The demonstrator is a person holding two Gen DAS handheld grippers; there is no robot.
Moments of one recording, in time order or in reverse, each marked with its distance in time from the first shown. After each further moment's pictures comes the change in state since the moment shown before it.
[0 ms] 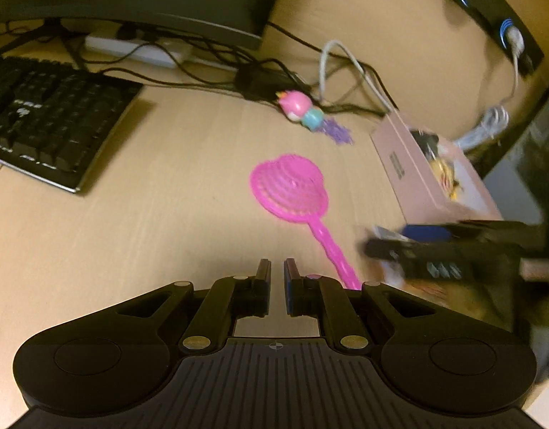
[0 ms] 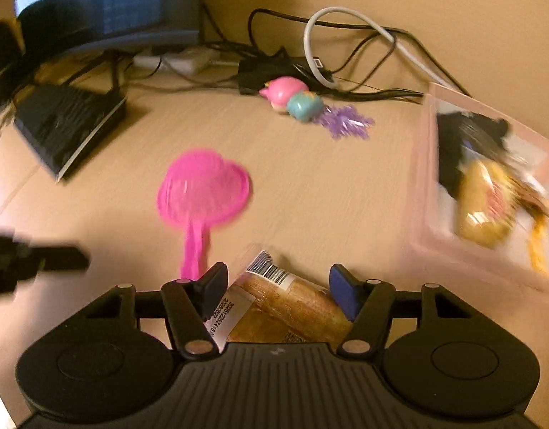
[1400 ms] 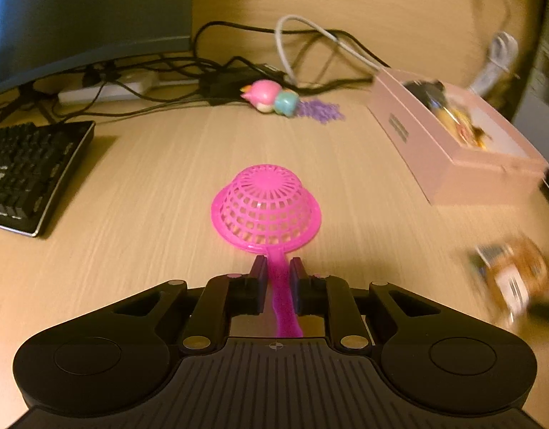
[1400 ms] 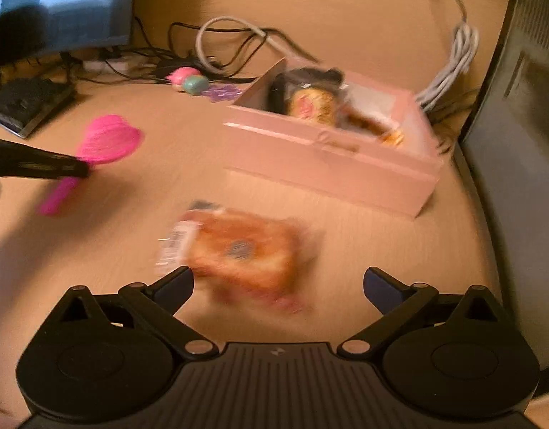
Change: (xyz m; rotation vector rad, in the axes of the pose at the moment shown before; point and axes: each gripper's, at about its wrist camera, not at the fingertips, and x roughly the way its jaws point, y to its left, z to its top) left arm 0.050 -0.074 -0.018 0.205 -0.050 0.200; right arm -0.077 -0.061 -0.112 0.026 -0.103 -0.252
